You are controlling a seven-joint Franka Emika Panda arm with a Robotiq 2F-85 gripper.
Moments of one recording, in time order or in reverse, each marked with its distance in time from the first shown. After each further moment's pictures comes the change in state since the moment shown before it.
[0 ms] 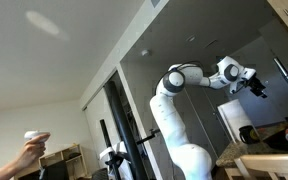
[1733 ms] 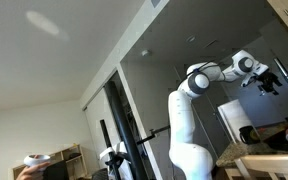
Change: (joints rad) arm 0.056 0.382 -0.076 0.536 -0.054 -0.320 0.251
